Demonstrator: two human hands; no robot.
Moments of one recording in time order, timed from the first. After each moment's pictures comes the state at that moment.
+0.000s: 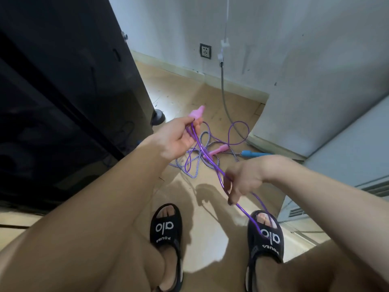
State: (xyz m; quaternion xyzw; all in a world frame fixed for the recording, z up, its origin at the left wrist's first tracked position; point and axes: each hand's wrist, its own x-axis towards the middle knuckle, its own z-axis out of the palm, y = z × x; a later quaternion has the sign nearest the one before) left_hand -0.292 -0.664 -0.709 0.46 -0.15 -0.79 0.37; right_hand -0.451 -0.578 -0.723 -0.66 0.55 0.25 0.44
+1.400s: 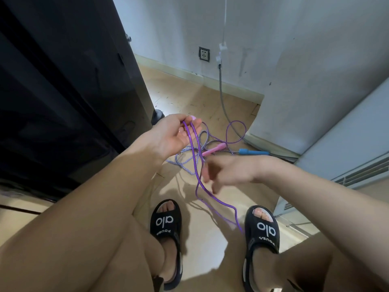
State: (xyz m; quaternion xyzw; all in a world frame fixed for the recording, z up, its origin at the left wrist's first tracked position) left_hand -0.280 -0.643 -0.702 0.51 -0.15 -0.75 0.38; right_hand -0.427 -0.549 -0.712 -0.64 0.57 0.05 0.51
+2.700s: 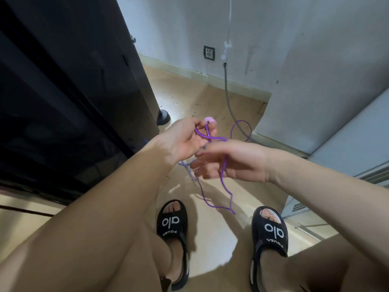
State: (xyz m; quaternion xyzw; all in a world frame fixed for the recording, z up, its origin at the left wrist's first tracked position) left_hand -0.291 -0.634 -0.700 0.49 -0.18 -0.79 0.33; right_hand -0.427 -0.559 -0.705 -0.37 0.40 -0.22 0.81
